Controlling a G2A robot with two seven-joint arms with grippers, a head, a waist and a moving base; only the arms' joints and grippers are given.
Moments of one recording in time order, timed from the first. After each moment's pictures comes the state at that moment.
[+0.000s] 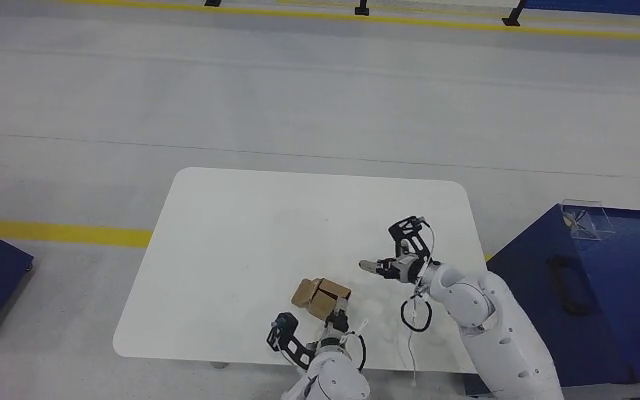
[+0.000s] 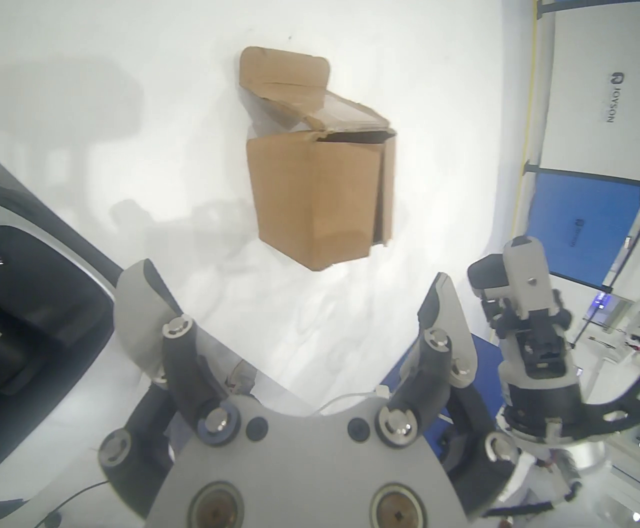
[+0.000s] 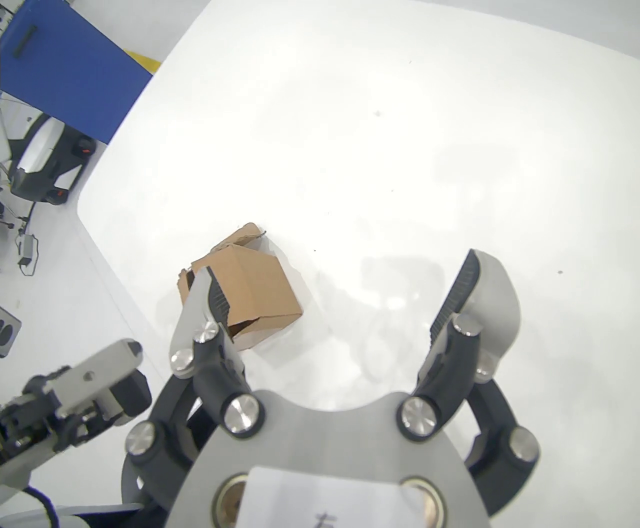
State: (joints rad) left arm 1.39 -1.61 -0.72 -1.81 -0.30 1.01 0.80; right arm -1.22 -1.13 1.37 -1.59 -0.75 -0.32 0.74
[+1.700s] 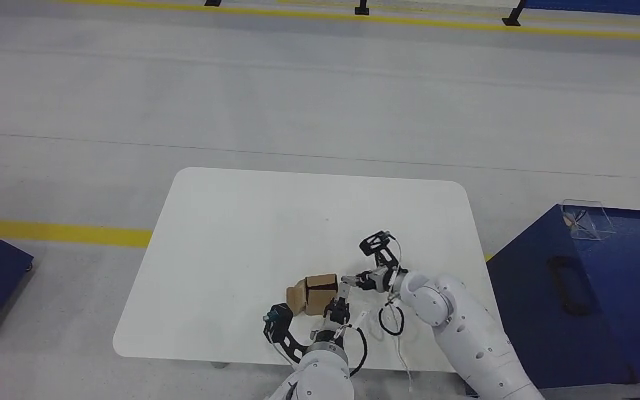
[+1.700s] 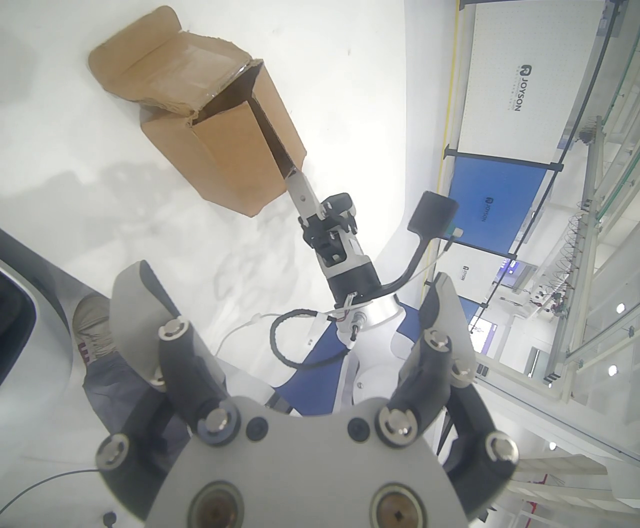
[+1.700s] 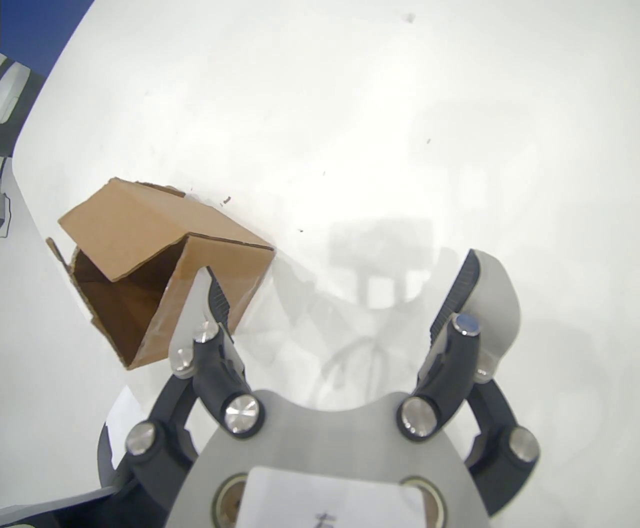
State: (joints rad) left arm 1.41 -1.57 -0.74 -1.93 -0.24 0.93 0.67; right arm -1.06 -1.17 1.10 -1.26 -0.87 -0.31 0.55
